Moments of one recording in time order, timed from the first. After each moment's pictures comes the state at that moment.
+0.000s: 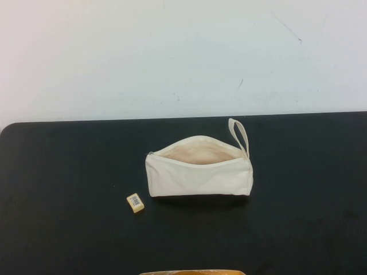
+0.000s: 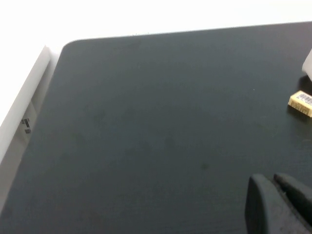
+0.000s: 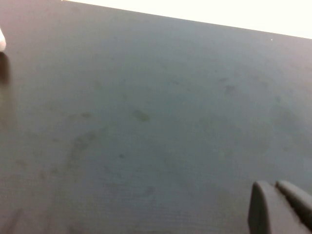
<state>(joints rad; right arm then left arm) -0.03 -0.01 0.02 -0.02 0.42 -0.15 -0.01 -0.01 0.02 -0.14 0.37 0.13</state>
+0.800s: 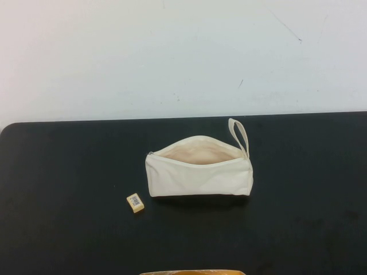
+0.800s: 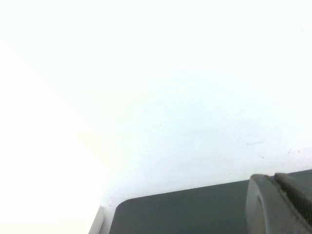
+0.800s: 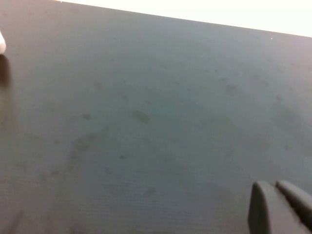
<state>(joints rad) -0.03 -0.01 0.02 -0.02 0.42 -0.13 -0.01 -0.01 0.03 -0.01 -0.09 0.14</state>
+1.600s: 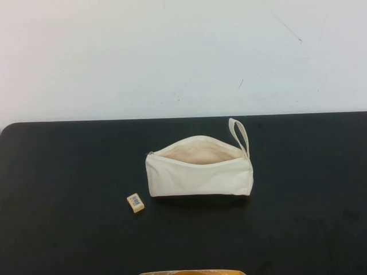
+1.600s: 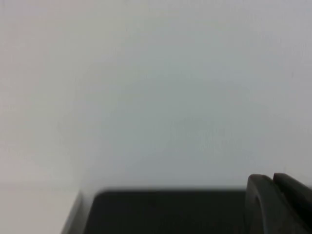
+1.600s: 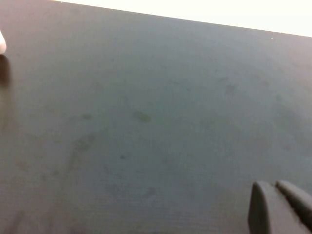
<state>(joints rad) -0.03 -0.01 0.02 -0.02 0.42 -0.13 -0.01 0.19 -0.49 -0.01 0.34 -0.05</state>
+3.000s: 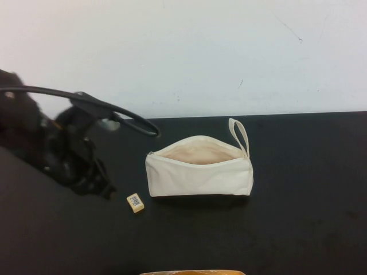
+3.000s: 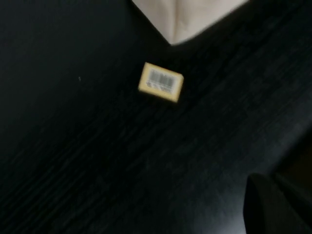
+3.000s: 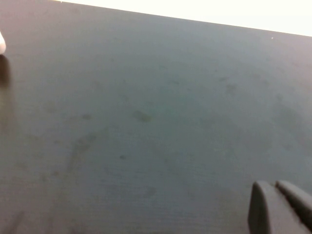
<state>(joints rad) -0.03 -0.01 0.02 -0.02 0.42 -0.13 -0.21 1.56 -1.20 -0.35 0.97 0.63</state>
